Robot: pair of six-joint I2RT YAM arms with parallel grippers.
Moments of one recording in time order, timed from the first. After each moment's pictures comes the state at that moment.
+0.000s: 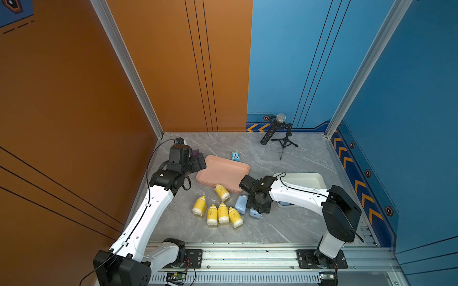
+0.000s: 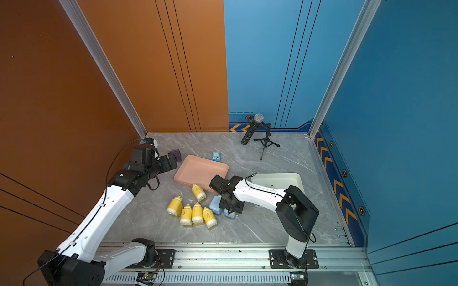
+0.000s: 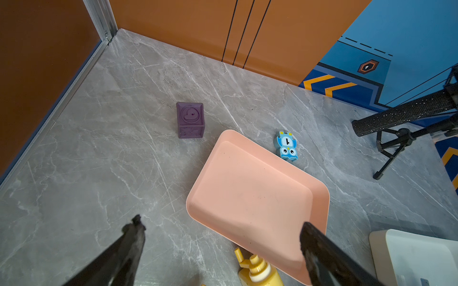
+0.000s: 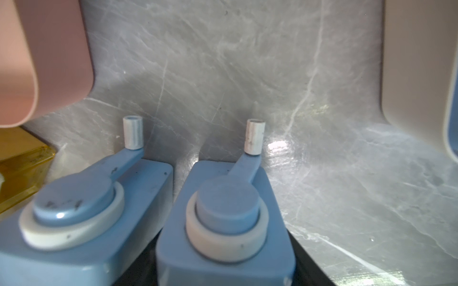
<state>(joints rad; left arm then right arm) -0.21 1.12 1.10 -0.62 -0.16 -0.43 0.94 1.75 1.23 -0.93 0.05 1.19</state>
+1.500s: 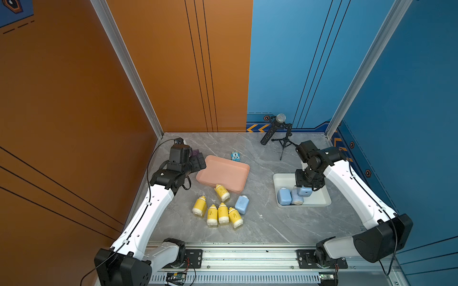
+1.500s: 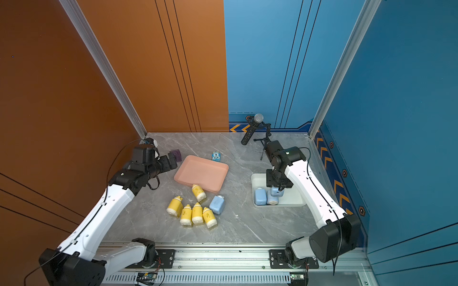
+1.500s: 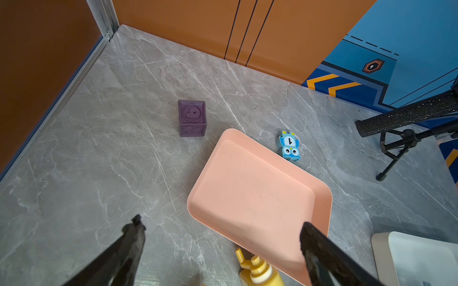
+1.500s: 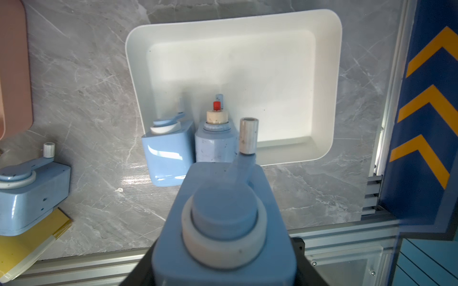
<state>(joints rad) -0.21 1.14 1.10 -0.62 -0.16 -0.44 0.32 1.42 1.45 -1.45 0.14 0.38</state>
